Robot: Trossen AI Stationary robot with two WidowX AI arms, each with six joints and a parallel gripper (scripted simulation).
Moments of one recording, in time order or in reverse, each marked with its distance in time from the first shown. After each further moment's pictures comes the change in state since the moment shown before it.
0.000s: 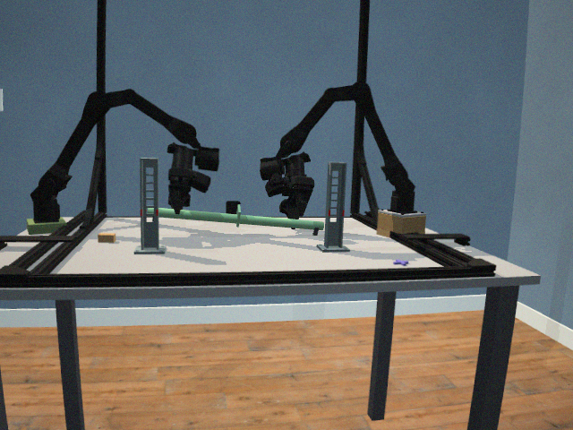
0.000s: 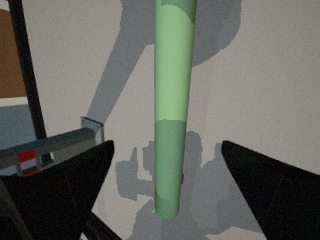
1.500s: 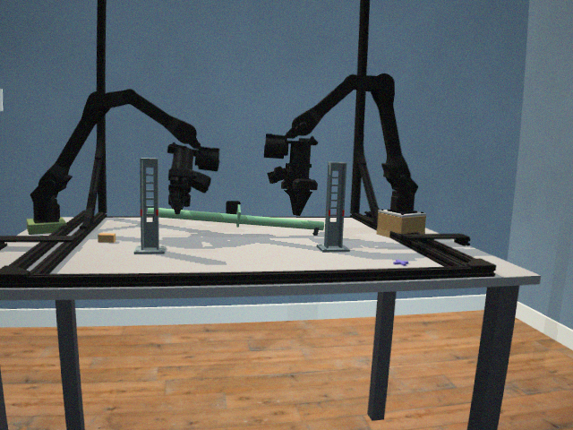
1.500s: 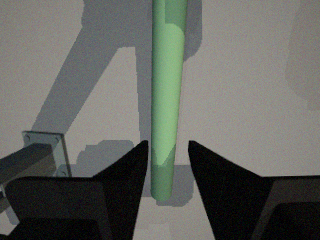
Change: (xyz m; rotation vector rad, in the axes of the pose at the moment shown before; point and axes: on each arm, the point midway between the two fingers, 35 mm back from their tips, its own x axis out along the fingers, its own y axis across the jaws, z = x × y) left arm -0.015 0.024 0.004 -0.008 0.016 -0.487; right arm 0.000 0.000 0.000 0.001 0.001 0.003
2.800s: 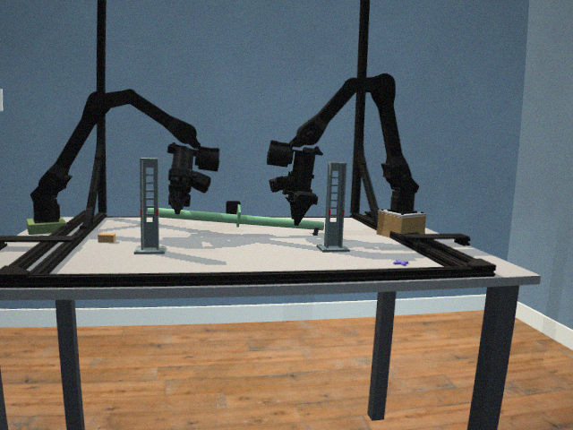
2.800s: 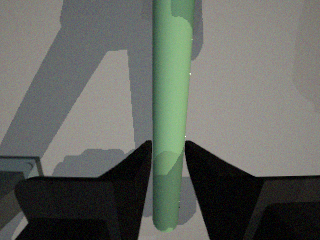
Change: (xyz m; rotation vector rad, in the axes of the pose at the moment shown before) left arm 0.026 0.006 0.001 0.016 -0.057 -0.111; right arm 0.000 0.000 0.000 0.000 0.000 0.000
